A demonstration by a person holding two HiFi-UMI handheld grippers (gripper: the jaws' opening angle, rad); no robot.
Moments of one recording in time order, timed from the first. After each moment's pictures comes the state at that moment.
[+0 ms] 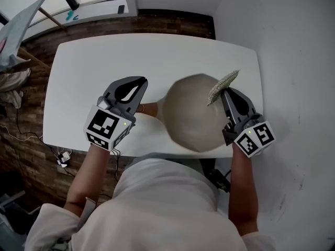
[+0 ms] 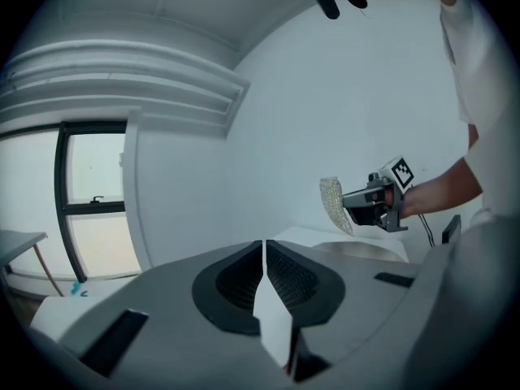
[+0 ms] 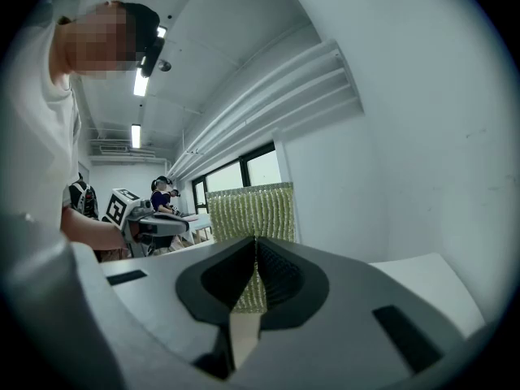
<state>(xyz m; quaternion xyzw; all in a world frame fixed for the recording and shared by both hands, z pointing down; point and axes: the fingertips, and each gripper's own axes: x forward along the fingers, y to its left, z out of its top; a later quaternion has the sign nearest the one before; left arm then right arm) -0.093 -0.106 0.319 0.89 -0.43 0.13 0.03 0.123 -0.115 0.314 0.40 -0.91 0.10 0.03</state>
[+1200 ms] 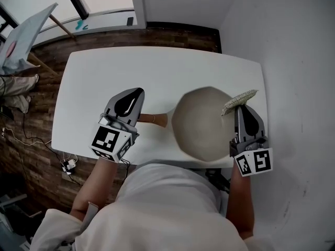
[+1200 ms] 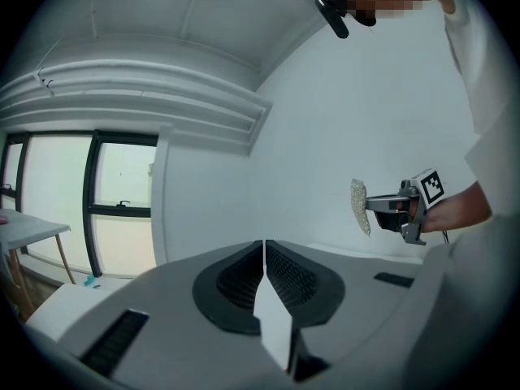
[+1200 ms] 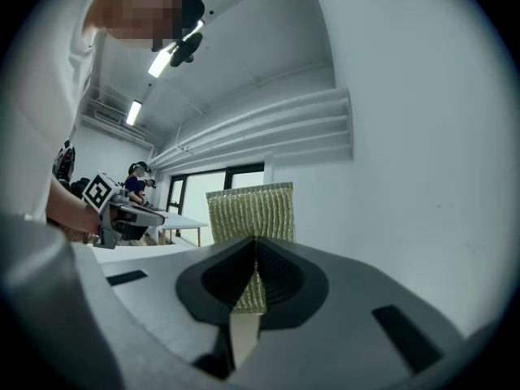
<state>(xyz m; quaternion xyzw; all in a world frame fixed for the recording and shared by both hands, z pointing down) -0.140 -0.097 0.302 0.86 -0.50 0.06 0.03 0.132 -0.093 0.275 0.49 -0.87 -0.04 0.02</state>
